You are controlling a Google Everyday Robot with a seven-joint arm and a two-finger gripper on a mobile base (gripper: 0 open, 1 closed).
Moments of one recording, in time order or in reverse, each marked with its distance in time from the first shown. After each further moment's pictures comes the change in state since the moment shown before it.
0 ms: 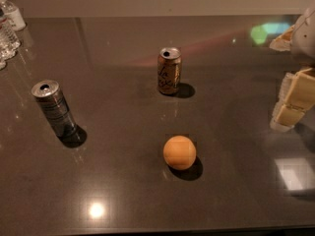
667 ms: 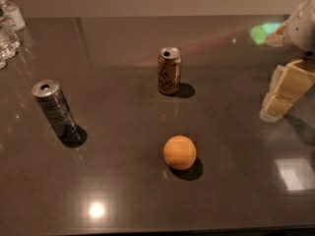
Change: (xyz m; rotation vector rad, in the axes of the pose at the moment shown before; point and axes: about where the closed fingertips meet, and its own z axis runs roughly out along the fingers) arm -0.010 -0.017 0.006 0.006 -0.046 0.035
